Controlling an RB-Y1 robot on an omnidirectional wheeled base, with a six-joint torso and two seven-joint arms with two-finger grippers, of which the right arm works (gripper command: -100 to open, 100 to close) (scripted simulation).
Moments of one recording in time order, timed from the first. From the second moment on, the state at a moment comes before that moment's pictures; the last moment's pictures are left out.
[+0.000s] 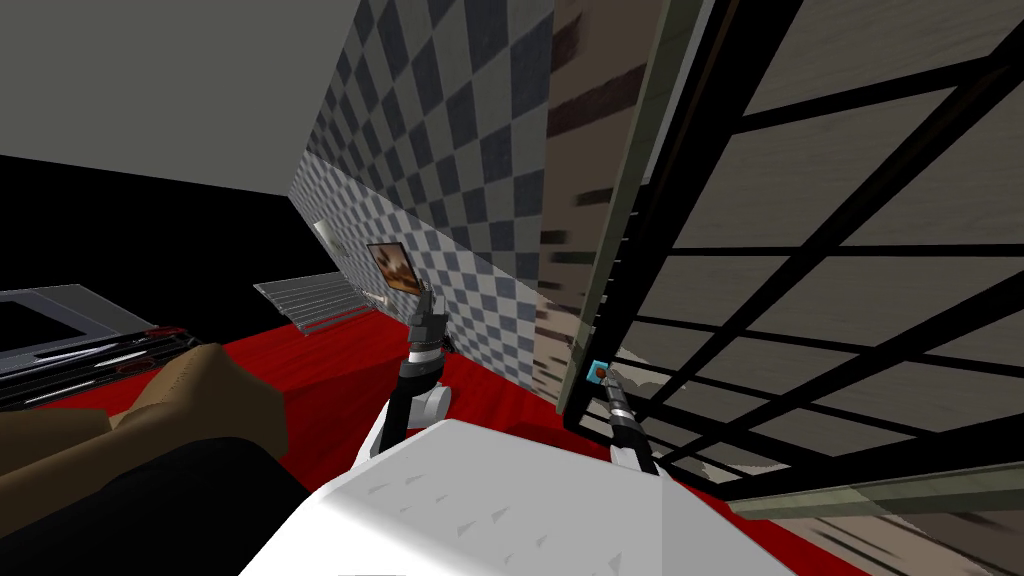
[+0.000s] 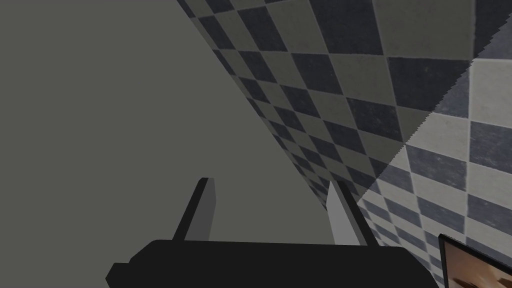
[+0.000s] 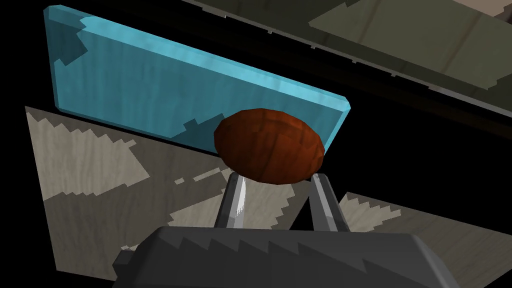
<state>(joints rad) -0.09 -0.16 -0.20 -0.61 -0.03 -0.88 0.22</state>
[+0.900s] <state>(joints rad) -0.09 -0.18 -0.18 -0.59 -0.08 -0.90 0.10</state>
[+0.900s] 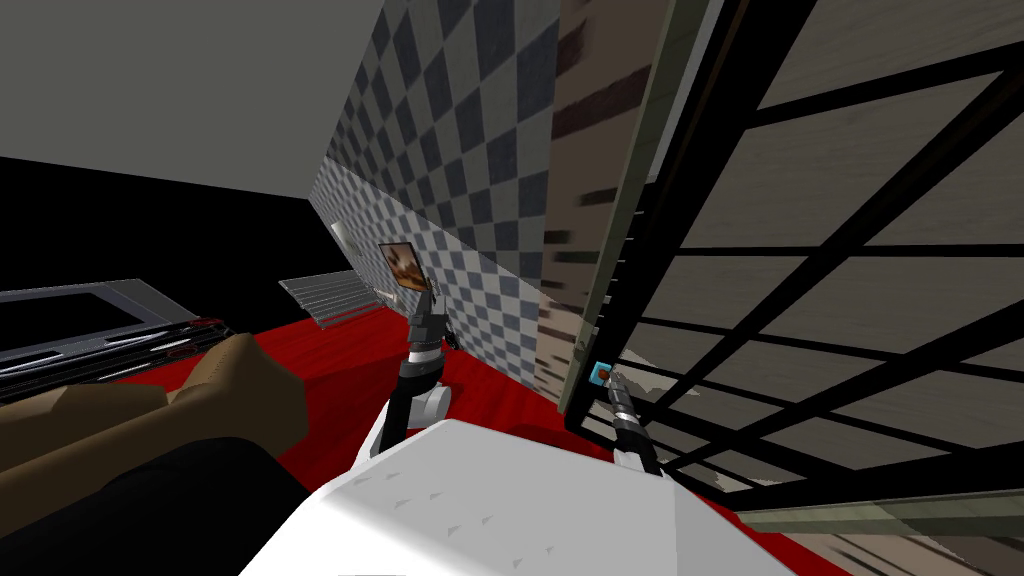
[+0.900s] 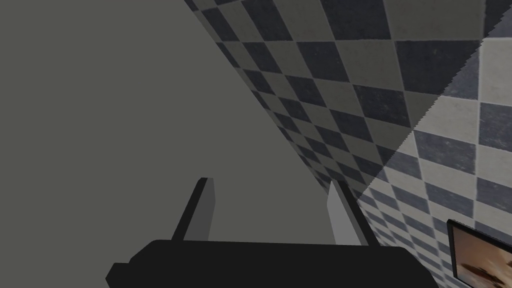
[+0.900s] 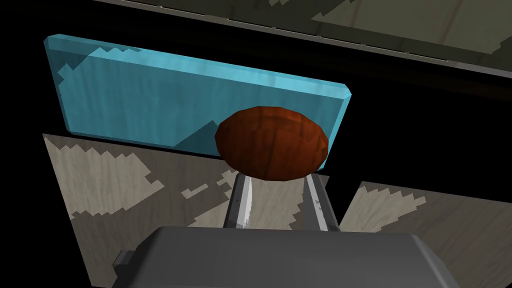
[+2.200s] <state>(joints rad) -0.03 -0.17 -0.16 -0.68 -0.13 -0.85 -0.02</state>
